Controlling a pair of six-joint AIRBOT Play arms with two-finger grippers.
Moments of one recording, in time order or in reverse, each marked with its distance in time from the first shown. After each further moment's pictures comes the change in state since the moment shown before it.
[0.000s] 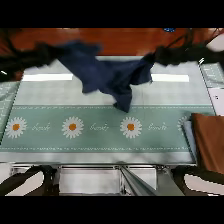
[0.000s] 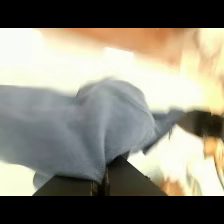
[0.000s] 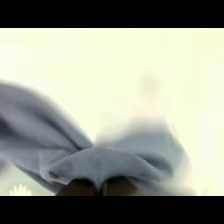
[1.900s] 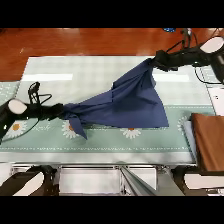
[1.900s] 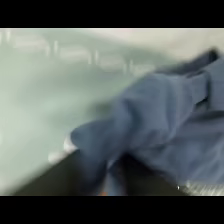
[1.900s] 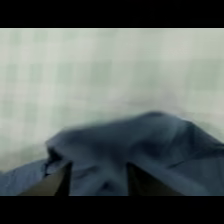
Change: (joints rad) left arm -0.095 0.081 -0.612 0.825 0.153 -0.500; right arm -0.032 -0.173 -0.116 -0.025 -0.106 0.058
